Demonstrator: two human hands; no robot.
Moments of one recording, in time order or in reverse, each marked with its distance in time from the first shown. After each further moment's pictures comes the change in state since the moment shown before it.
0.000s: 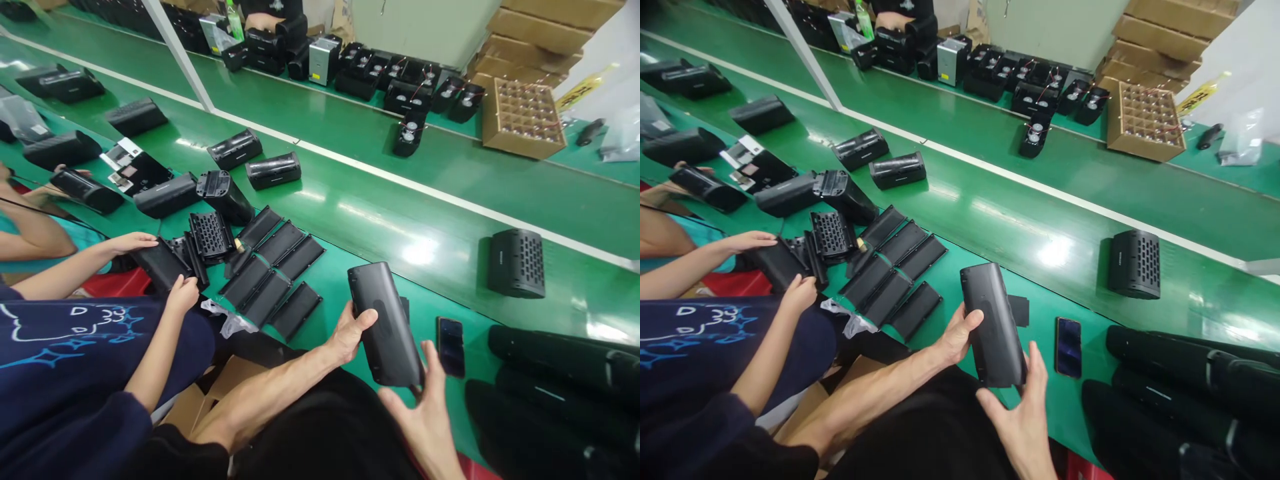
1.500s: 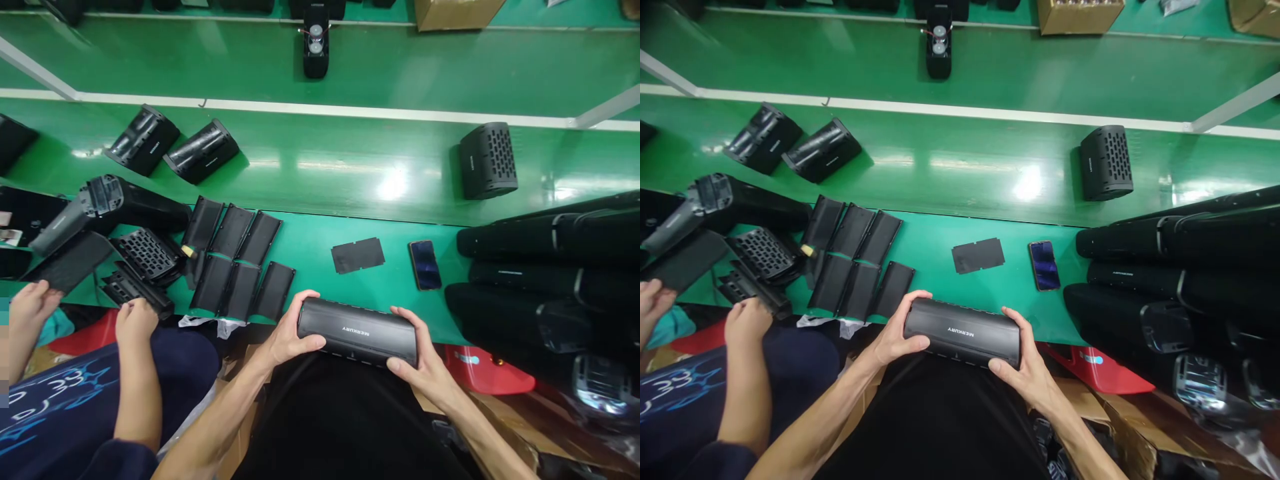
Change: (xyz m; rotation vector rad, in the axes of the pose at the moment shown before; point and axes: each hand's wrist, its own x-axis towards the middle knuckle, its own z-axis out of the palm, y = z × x) left_hand -0.004 -0.102 0.196 0.564 -0.442 -0.086; right_hand -0.045 0.062 -0.040 0.132 -0.255 0.045
